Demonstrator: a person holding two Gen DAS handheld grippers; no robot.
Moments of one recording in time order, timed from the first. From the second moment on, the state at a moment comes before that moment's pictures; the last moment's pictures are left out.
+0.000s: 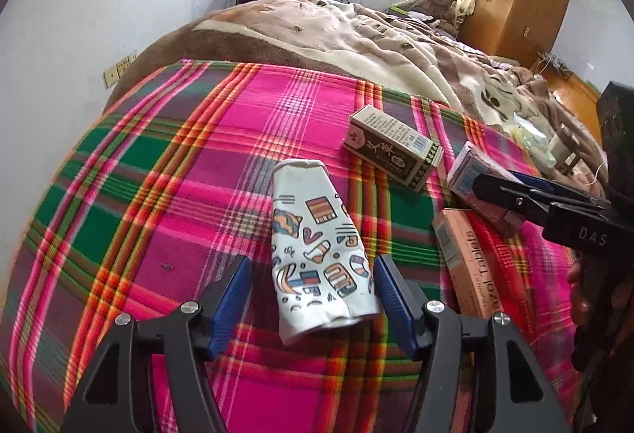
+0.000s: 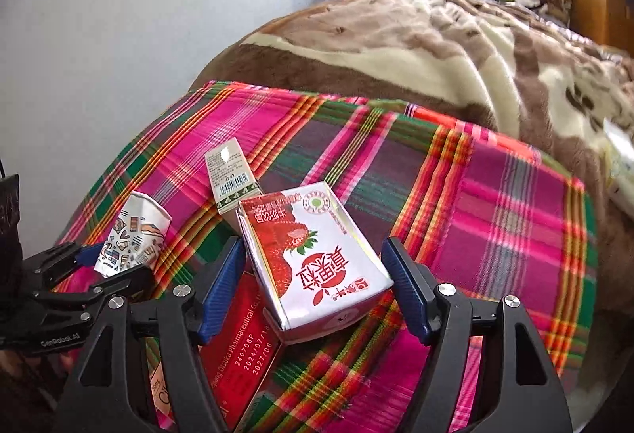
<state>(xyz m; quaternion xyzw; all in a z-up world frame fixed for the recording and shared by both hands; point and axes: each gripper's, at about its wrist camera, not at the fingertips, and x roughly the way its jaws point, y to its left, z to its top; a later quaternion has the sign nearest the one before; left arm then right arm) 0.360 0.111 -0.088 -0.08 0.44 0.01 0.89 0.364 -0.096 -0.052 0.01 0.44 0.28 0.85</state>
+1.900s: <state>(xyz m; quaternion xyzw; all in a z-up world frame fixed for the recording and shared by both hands) 0.182 0.003 0.035 -0.03 0.31 -0.11 0.94 0.164 -0.189 0.042 0.04 0.29 0.14 0.94</state>
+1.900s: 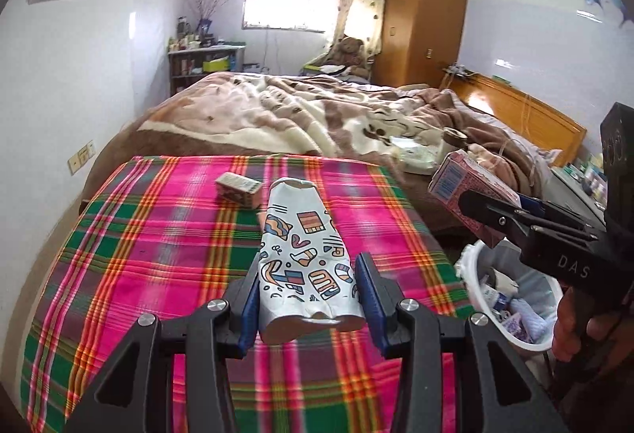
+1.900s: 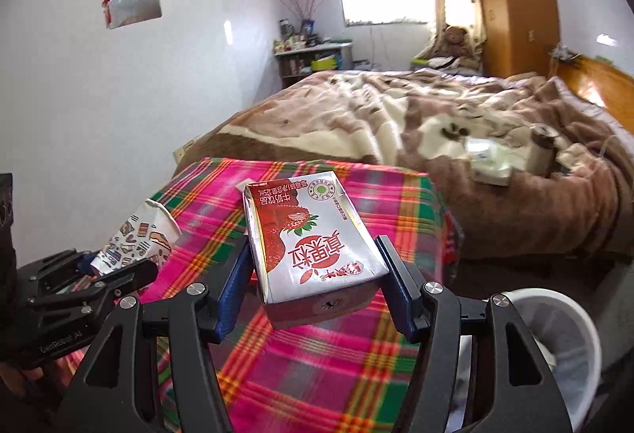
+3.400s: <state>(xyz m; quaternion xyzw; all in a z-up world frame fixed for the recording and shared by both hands) 0.155 -0.245 0.009 0.05 0.33 -0.34 0.88 0.088 -0.371 -0.002 0.11 0.36 -0.11 0.92</state>
